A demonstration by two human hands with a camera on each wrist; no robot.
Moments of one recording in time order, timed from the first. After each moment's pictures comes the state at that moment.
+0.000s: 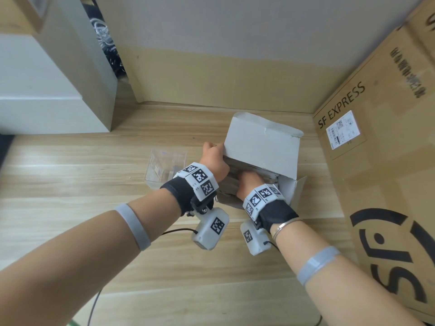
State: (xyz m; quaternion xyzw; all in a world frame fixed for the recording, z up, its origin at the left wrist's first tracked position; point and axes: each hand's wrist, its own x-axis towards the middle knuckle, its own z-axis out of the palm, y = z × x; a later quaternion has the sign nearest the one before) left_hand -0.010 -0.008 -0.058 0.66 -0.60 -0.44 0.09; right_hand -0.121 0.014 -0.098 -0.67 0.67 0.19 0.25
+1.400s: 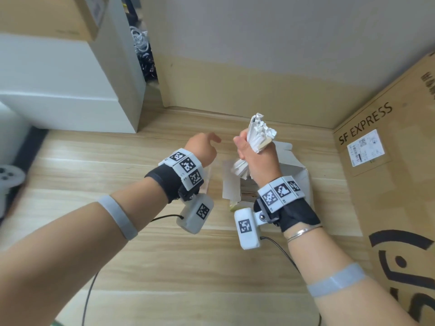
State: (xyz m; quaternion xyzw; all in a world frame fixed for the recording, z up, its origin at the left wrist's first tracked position) left_hand 0.075 -0.035 -0.037 0.70 -0.61 -0.37 0.10; right_hand -0.063 -0.009 -0.033 -0.56 0.54 -0.44 0.45
